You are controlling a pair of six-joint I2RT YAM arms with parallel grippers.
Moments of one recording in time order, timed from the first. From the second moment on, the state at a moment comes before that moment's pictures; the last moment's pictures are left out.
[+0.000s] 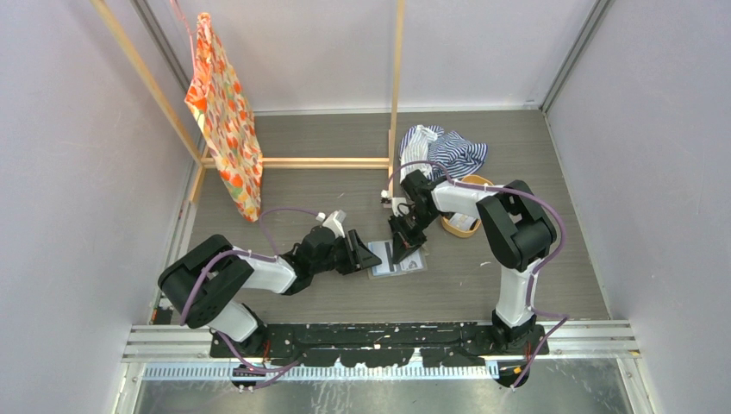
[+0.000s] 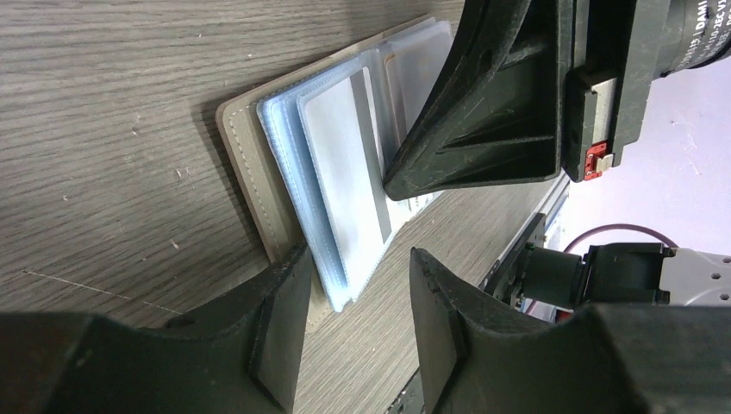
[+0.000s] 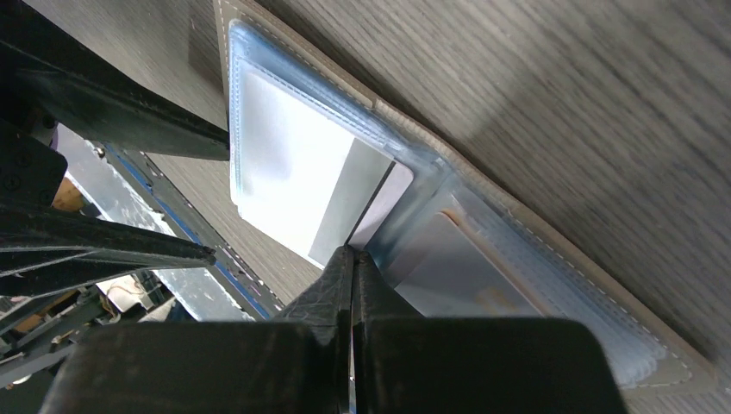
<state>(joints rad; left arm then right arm) -0.79 1.51 0.36 0.66 0.21 -1.02 0.53 1.91 1.14 -0.67 -0.65 0.06</state>
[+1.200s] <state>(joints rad) -0.79 1.45 0.36 0.64 0.20 -0.99 0.53 2.00 1.22 -0.75 -0.68 0.03</state>
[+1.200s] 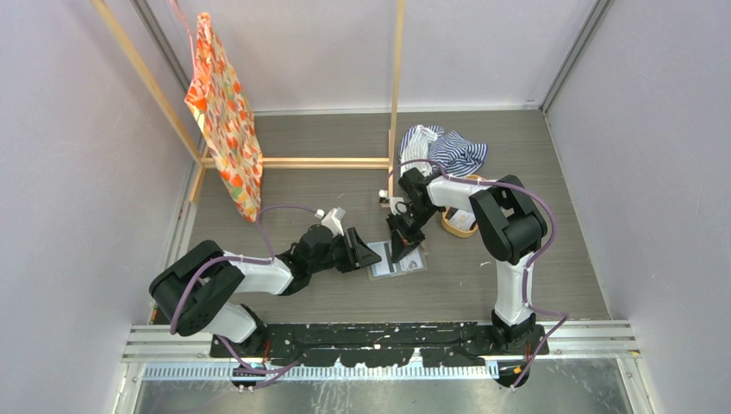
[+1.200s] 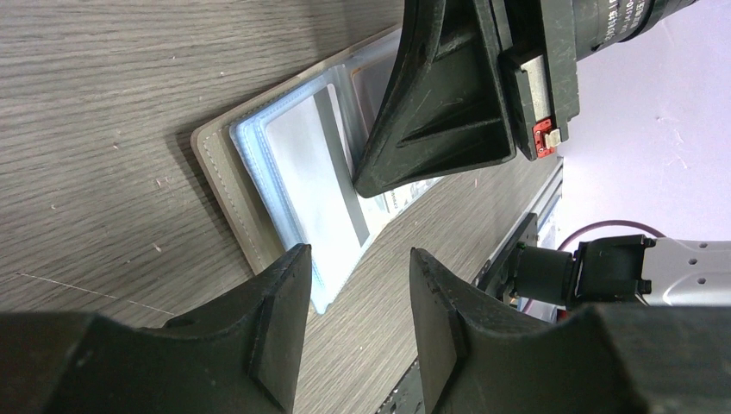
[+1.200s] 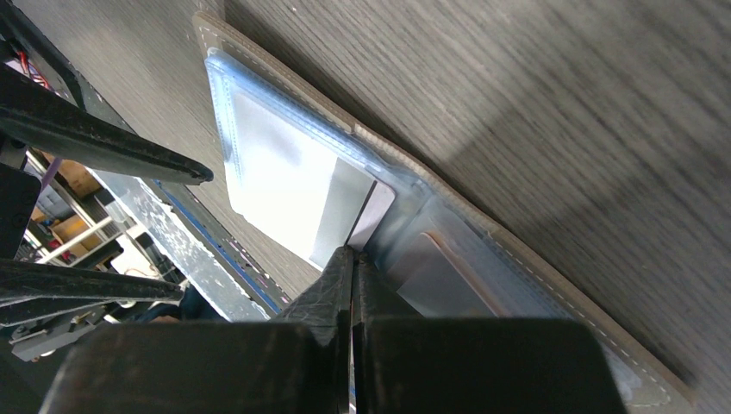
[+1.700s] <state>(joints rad) -0.79 1.48 0.36 0.68 0.19 -1.00 0.53 2.01 1.23 -0.76 -0.68 0.03</state>
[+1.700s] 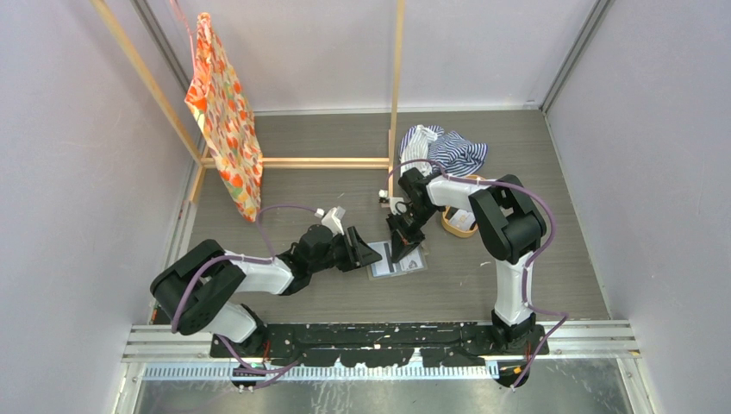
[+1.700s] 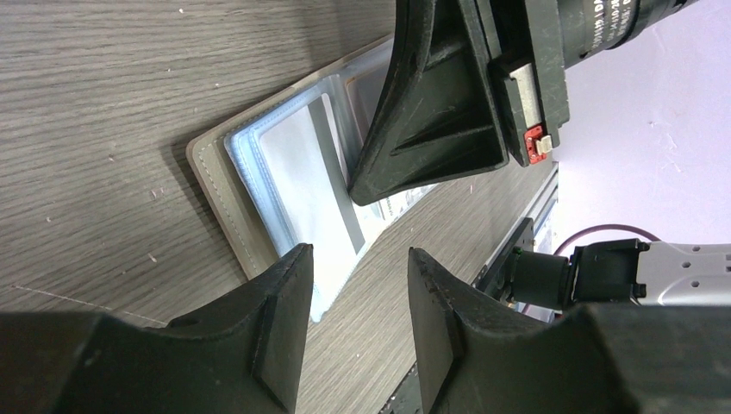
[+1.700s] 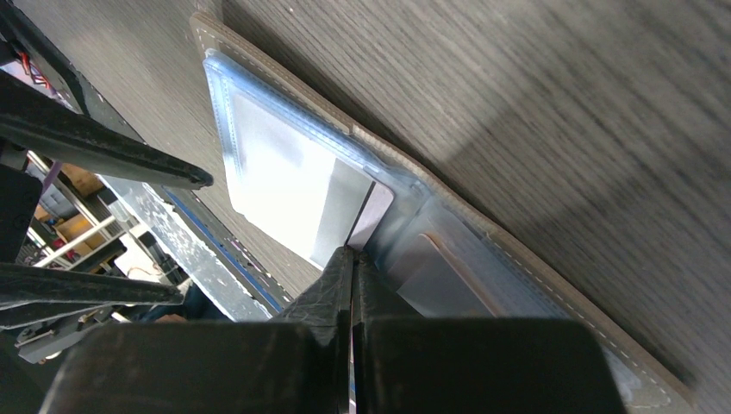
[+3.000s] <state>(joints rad) -0.79 1.64 0.44 0.77 0.24 -1.05 0.44 1.92 1.26 -0.86 -0.80 -0.09</state>
